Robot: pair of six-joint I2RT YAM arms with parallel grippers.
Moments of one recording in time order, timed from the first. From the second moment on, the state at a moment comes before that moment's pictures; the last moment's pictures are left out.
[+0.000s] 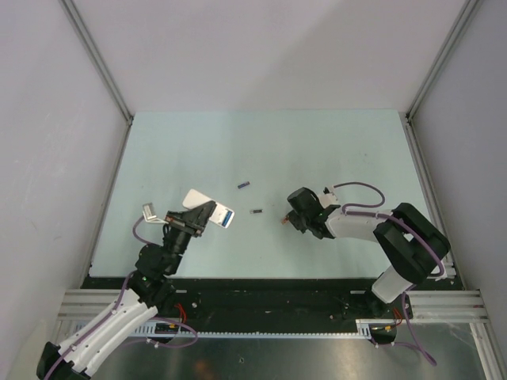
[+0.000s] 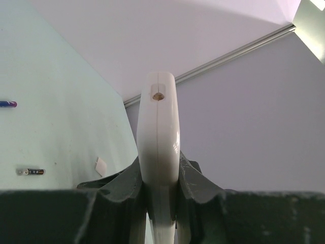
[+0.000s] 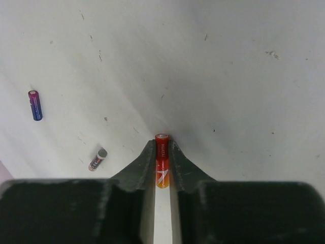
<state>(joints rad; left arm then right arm) -0.66 0.24 0.05 0.44 -0.28 -1.15 0.75 1.60 0.73 -0.07 0.33 1.54</state>
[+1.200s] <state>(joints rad) -0.66 0.27 0.05 0.39 -0.16 -1.11 0.76 1.68 0.99 -0.20 0.11 0.43</state>
